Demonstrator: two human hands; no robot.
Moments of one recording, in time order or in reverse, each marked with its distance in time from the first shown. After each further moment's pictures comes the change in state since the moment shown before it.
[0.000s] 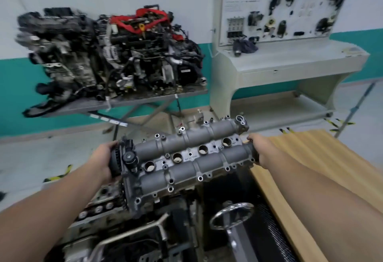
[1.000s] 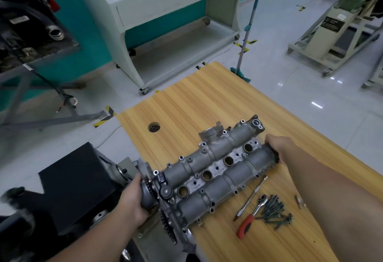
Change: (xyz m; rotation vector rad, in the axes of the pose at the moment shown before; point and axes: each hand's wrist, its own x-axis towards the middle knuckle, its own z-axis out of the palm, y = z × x) left_hand -0.014 -0.340 0.383 0.236 -0.161 -0.473; right_hand 0.163 0.191 -0.457 -0.118 0.594 0.449
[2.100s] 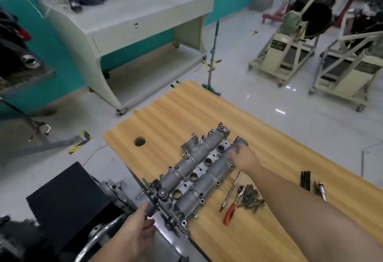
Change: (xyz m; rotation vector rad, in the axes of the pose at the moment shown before) left_hand -0.046 -0.033 -0.029 0.387 -0.225 -0.121; right_hand -0.116 0.037 0.004 -0.500 0.015 -0.596
